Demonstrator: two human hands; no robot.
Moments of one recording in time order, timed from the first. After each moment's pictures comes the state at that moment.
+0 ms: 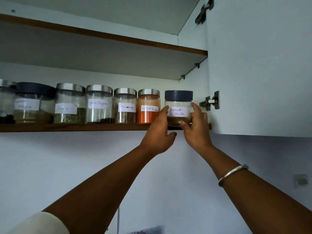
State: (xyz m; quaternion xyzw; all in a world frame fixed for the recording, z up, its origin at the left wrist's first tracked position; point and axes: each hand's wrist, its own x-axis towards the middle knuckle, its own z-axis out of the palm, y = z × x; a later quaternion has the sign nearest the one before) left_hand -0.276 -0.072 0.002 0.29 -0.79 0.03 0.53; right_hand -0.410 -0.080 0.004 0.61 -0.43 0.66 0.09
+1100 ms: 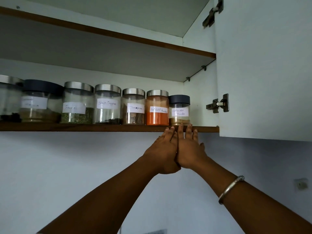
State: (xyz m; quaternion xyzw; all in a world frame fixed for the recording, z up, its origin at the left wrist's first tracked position) left_hand -0.253 -0.080 -0.023 0.40 -0.87 0.16 0.24; right_hand -0.364 -0.087 -0.024 0.66 -0.68 0.30 0.14
